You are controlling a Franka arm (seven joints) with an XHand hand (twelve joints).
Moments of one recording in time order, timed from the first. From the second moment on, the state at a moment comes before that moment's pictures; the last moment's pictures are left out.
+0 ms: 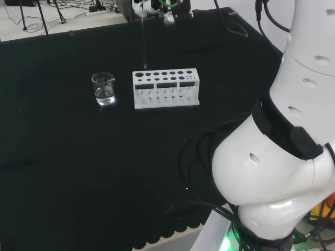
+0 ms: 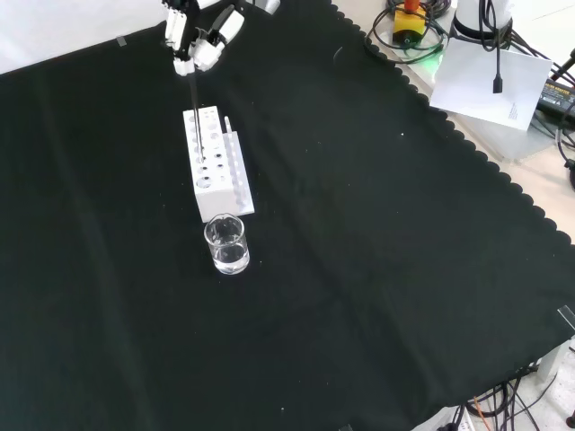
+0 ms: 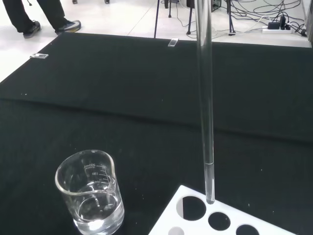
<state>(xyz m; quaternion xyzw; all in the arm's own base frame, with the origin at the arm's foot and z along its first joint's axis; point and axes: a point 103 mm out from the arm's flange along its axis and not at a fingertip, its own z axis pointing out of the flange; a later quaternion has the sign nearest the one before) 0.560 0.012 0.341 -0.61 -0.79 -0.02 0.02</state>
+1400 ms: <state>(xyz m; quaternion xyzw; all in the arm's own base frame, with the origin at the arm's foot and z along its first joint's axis) 0.572 0.001 0.302 -0.61 -0.79 0.00 0.04</state>
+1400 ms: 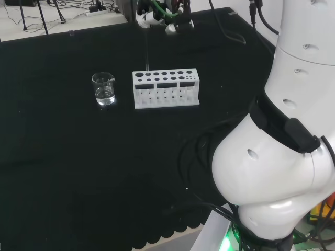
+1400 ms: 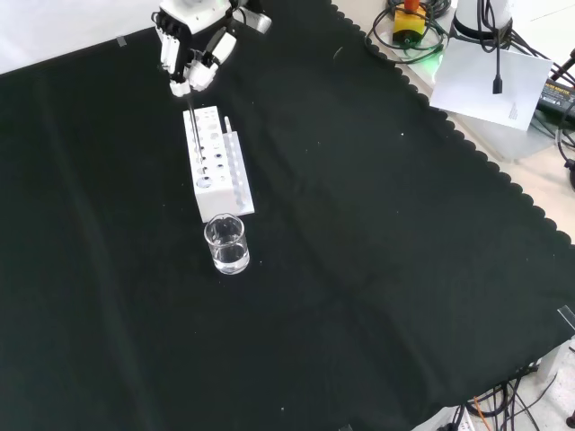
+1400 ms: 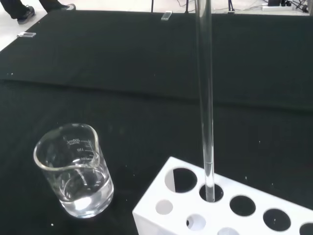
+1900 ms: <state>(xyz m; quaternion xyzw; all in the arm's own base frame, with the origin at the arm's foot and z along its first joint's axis) 0.578 -0.005 0.275 -0.61 -0.79 0.00 0.05</state>
